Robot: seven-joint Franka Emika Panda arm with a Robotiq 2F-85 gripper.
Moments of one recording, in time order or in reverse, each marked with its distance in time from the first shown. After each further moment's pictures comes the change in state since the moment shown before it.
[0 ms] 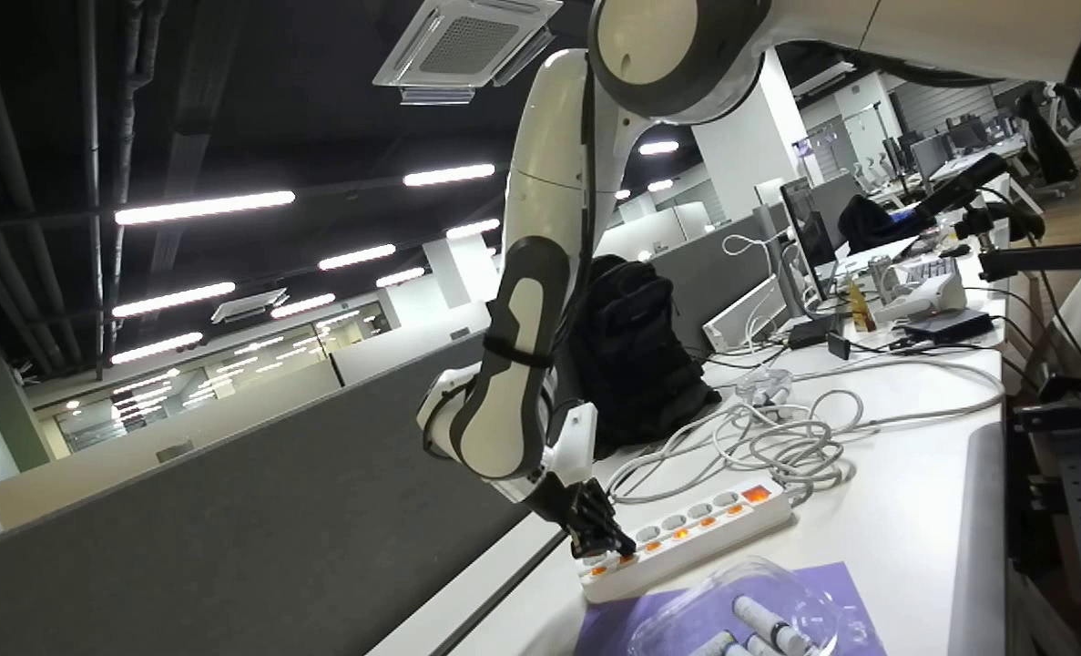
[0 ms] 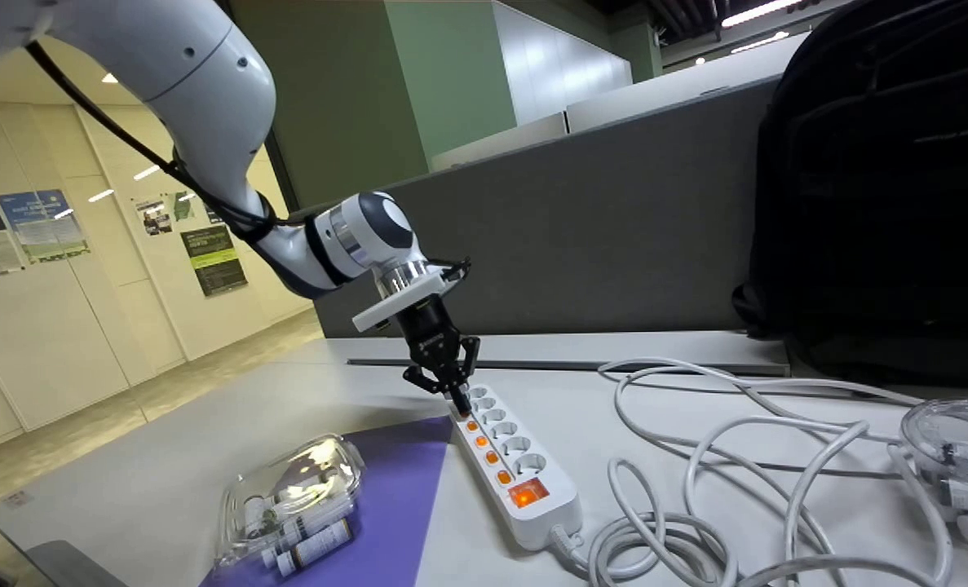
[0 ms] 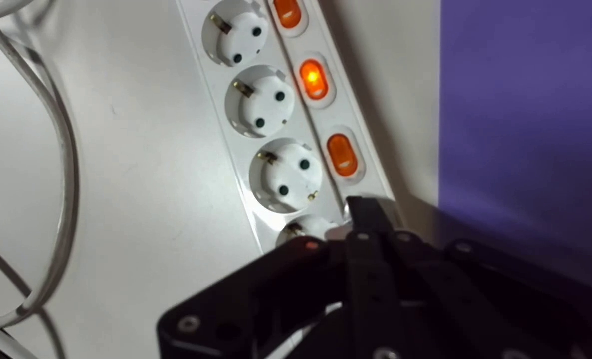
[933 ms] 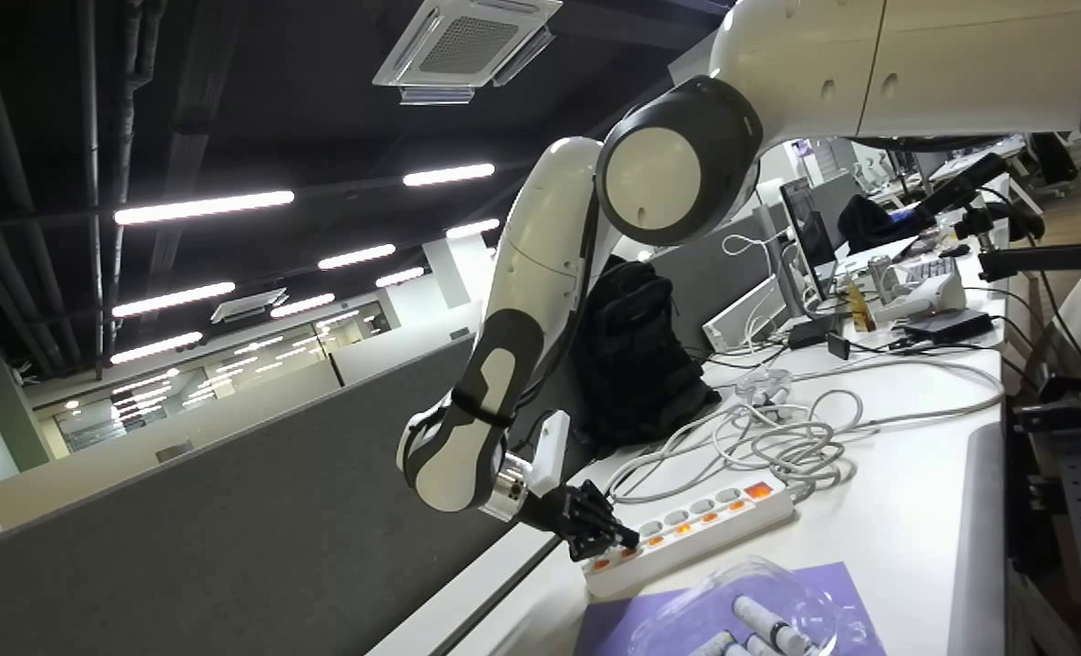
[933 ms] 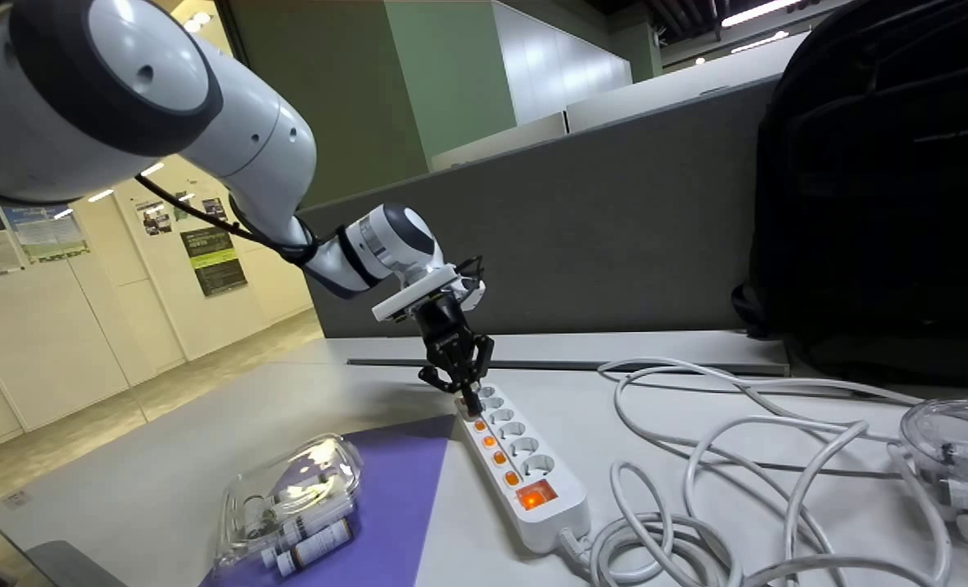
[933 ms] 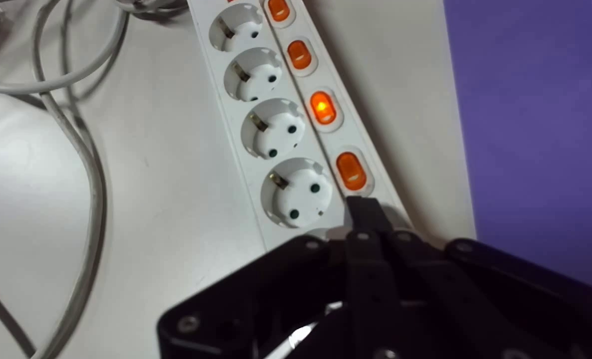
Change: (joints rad) arm 0.012 0.292 -0.006 0.493 0.008 -0.471 -0.042
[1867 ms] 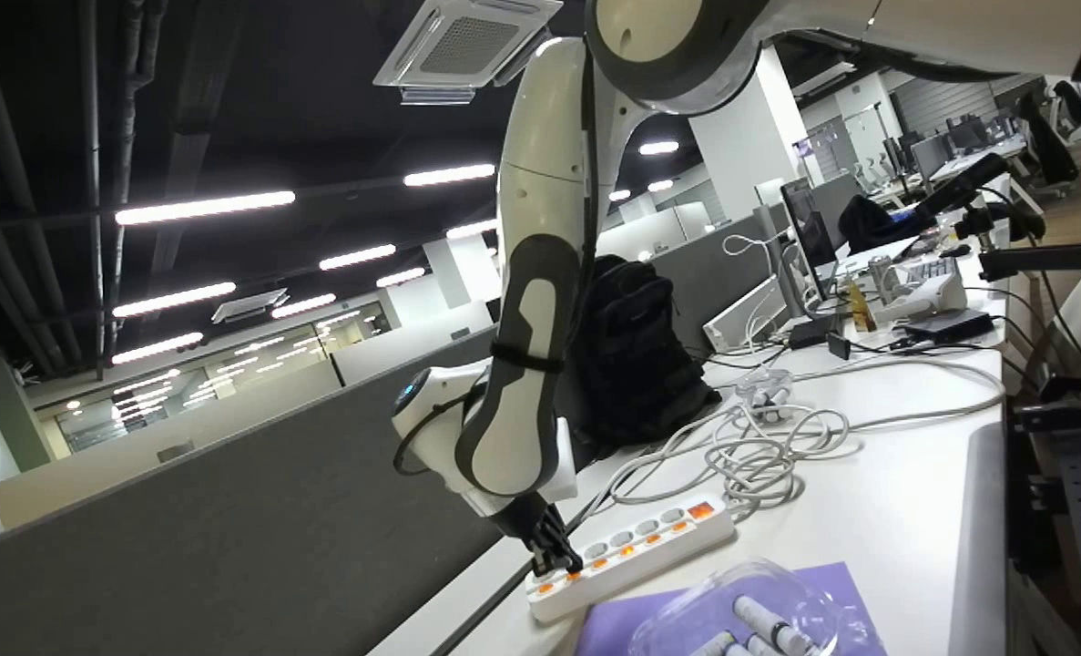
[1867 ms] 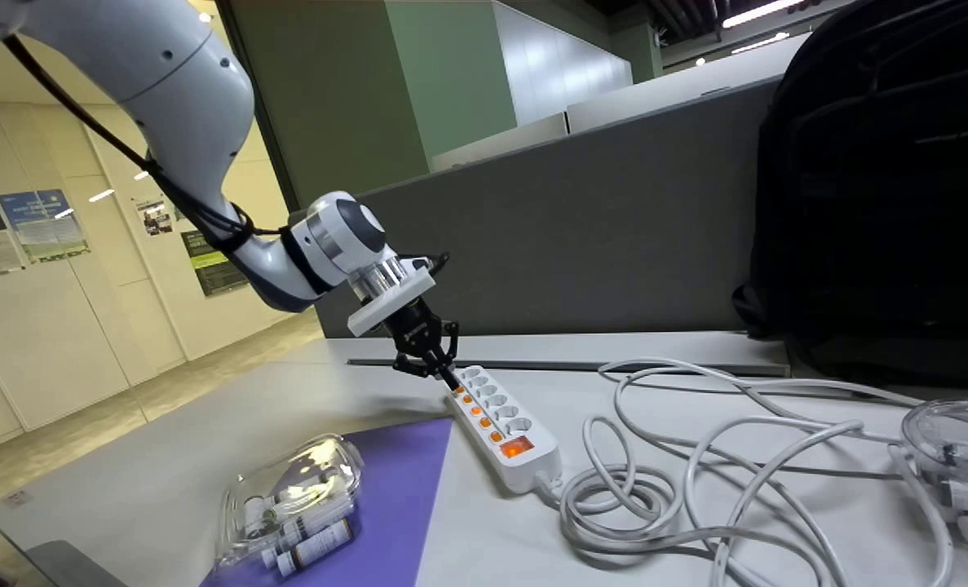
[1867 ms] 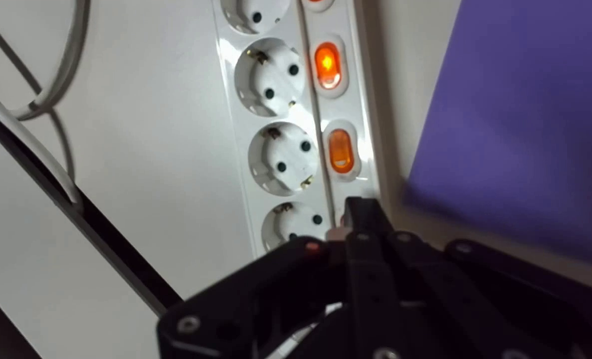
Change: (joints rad) arm 0.034 -0.326 0.013 -0.561 -0.152 0.762 0.024
